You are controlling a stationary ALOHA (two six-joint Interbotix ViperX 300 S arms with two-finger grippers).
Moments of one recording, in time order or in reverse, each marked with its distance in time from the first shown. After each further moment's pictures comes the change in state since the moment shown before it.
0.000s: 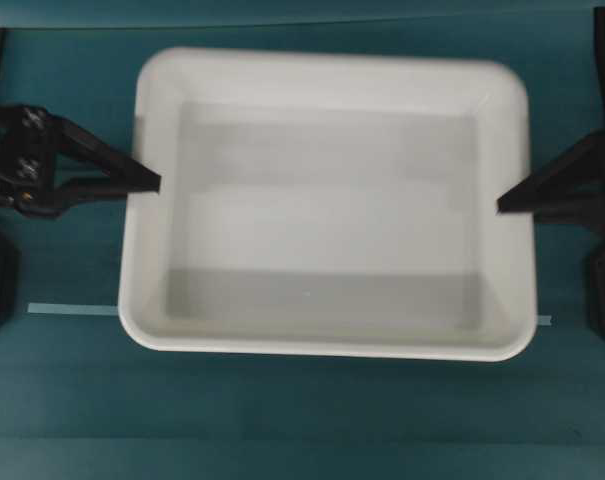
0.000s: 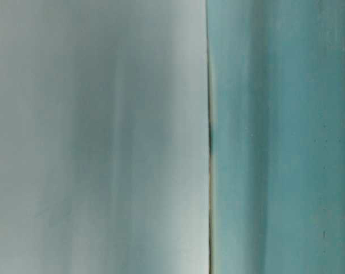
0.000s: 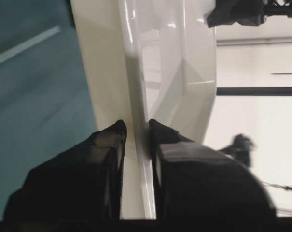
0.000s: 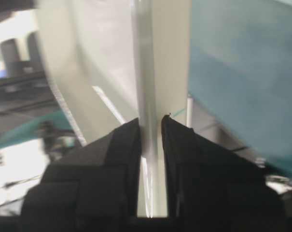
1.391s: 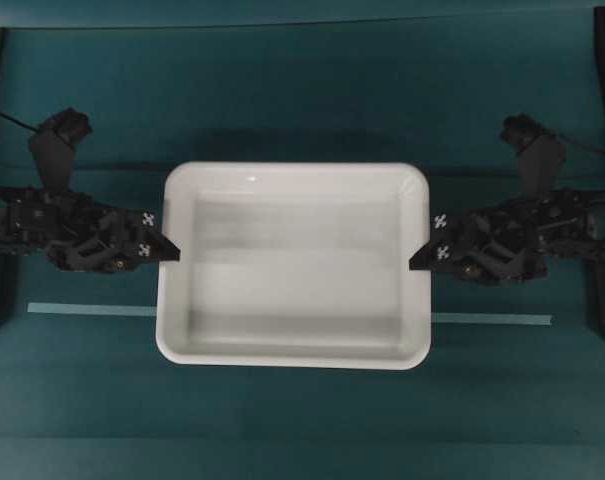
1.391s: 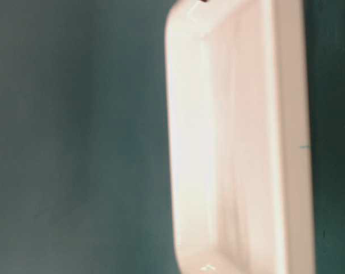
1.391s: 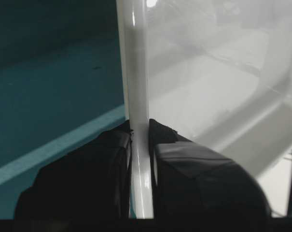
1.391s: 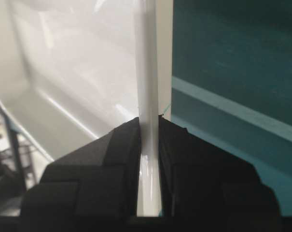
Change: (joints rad) left arm 0.058 0.285 0.410 -0.002 -0.161 -0.031; right arm 0.032 0.428 0.282 0.000 -0.322 -0.092
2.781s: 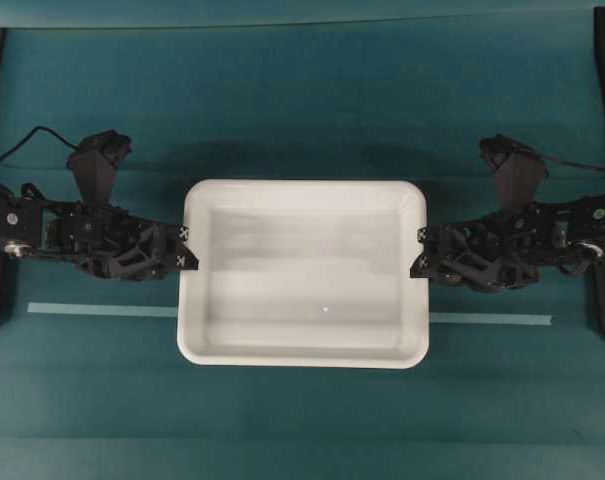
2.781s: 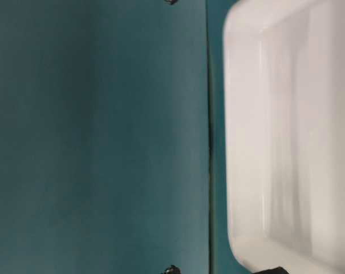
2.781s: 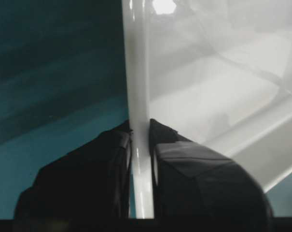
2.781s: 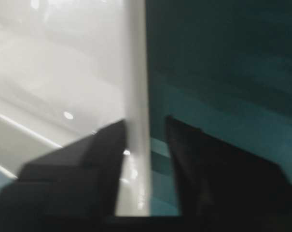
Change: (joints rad) left arm 0.014 0.253 -0.015 0.000 -0.140 -0.002; right arm -0.031 0.187 0.031 0.002 -0.025 0.003
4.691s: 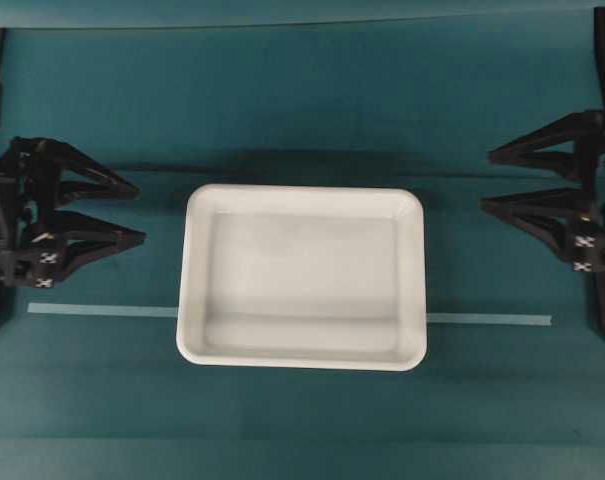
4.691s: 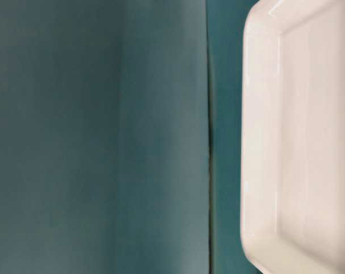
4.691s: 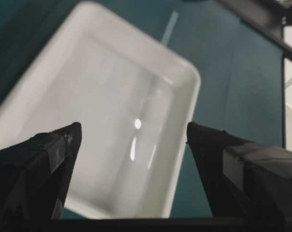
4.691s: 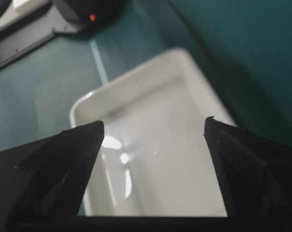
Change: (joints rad) left arm -0.011 -0.664 -0.006 0.005 0.094 0.931; right arm -0.031 -0.724 -0.015 -0.485 0.049 -0.649
